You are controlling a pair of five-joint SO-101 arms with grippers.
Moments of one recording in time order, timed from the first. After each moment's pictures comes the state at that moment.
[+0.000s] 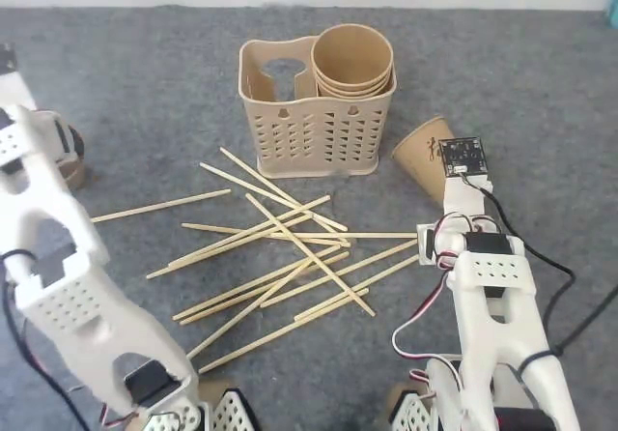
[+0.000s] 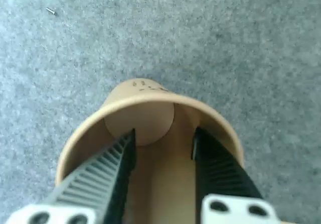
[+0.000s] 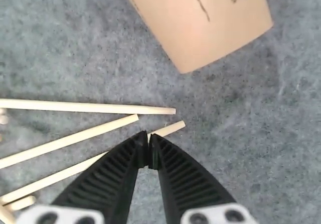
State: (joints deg) left arm -40.6 31.6 -22.2 69.5 -6.8; right arm -1.0 -32.1 62.2 44.3 6.5
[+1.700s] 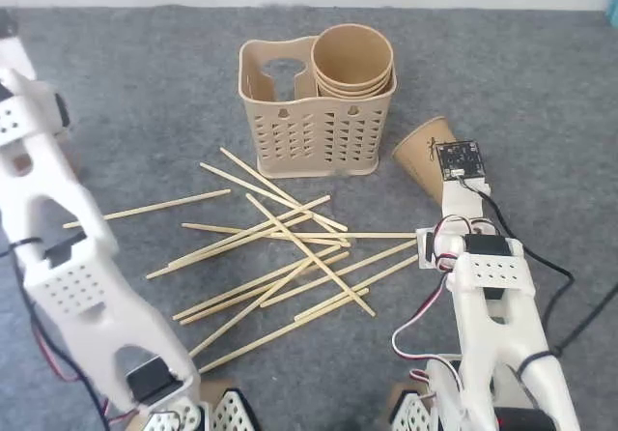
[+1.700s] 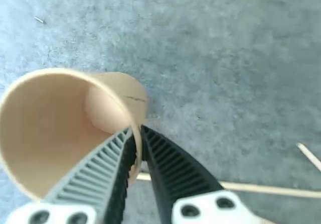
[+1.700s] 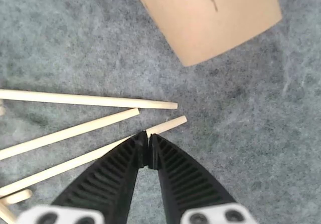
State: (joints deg) left arm -36.7 35.9 -48.5 92.4 -6.5; right arm -1.0 -32.2 63.2 44.3 7.8
